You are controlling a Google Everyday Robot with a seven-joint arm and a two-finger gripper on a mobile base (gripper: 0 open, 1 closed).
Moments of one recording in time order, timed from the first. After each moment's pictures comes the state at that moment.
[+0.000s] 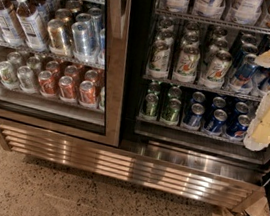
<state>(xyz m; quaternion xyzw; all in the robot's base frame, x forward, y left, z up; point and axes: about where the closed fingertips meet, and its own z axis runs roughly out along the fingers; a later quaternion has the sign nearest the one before) 0.438 -0.217 0.976 -0.60 0.78 -0.03 0.16</state>
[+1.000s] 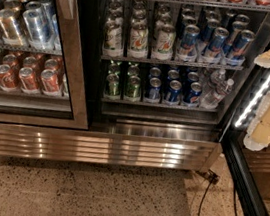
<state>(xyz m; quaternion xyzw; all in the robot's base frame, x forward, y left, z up) 0.438 -0.217 0.976 -0.60 0.78 -0.03 0.16</state>
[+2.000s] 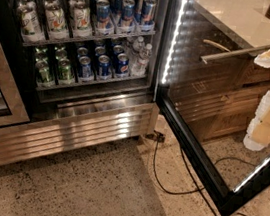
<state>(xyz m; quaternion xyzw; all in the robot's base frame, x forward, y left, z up) 0.438 -0.217 0.976 -0.60 0.78 -0.03 0.16</state>
